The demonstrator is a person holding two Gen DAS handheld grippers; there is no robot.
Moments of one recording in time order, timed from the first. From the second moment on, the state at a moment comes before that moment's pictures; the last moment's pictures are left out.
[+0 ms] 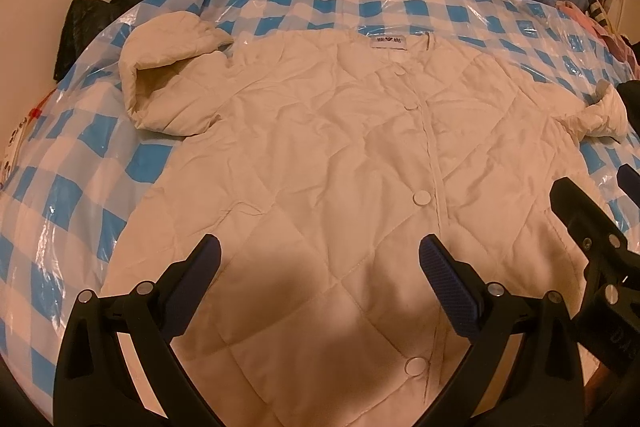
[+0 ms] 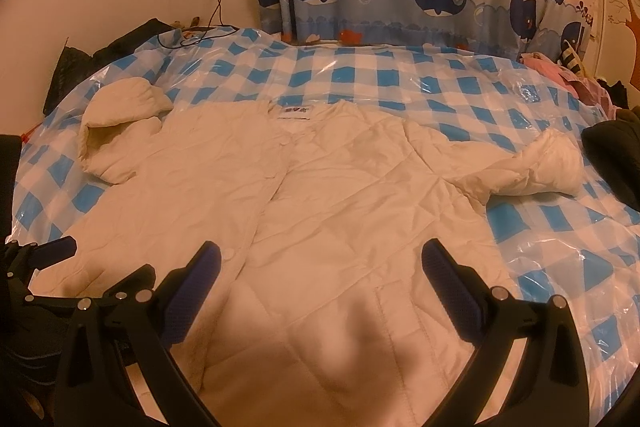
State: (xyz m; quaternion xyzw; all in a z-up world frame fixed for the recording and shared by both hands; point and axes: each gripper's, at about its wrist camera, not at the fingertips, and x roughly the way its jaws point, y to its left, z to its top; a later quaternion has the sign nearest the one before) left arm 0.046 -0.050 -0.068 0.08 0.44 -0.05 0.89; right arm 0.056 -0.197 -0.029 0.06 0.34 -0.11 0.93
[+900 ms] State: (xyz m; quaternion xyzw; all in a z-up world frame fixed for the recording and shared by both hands) left arm 0.056 -0.046 -0.068 0.07 0.45 -0.05 0.89; right arm 0.030 -0.301 0.024 0.20 0.28 -0.06 0.94
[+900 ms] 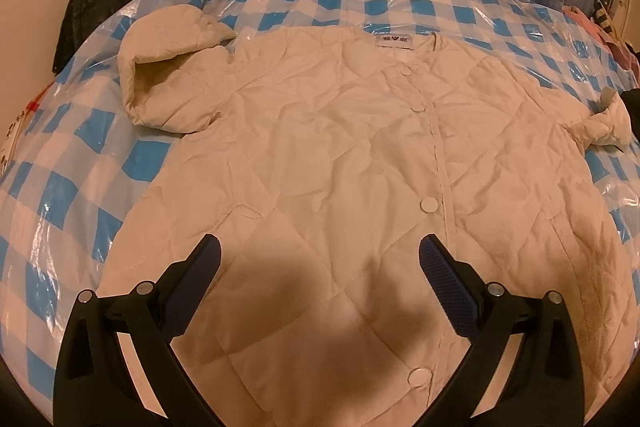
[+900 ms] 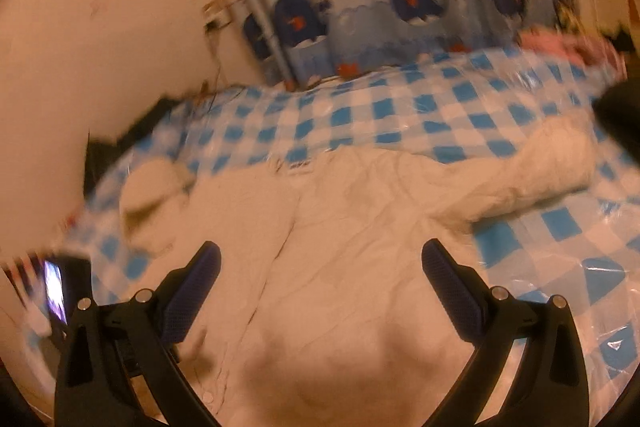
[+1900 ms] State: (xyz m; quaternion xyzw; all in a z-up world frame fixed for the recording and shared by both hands) left arm 0.069 -0.046 -0.090 0.08 0.47 -0.04 0.88; right arm 0.082 -0.646 -0.033 0.21 0.51 -0.28 0.79
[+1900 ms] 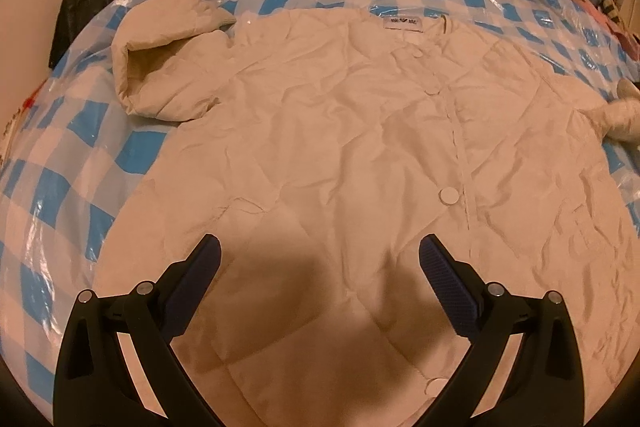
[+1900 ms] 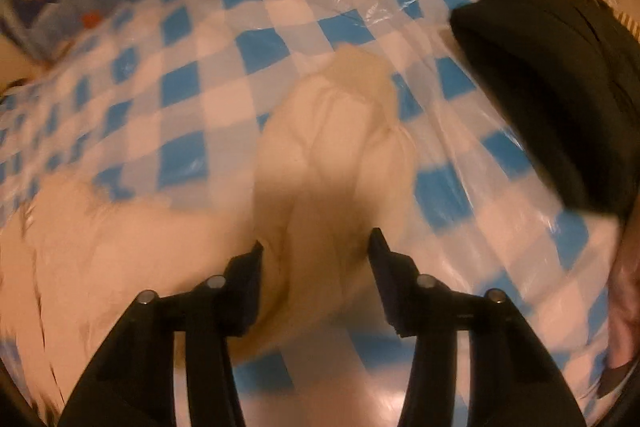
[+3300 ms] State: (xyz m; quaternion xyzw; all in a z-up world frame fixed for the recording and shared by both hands) left arm 0.069 -0.055 -0.102 0.07 0.49 -0.06 0.87; right arm -0.094 -0.655 -0.030 0.33 0.41 -0.29 0.80
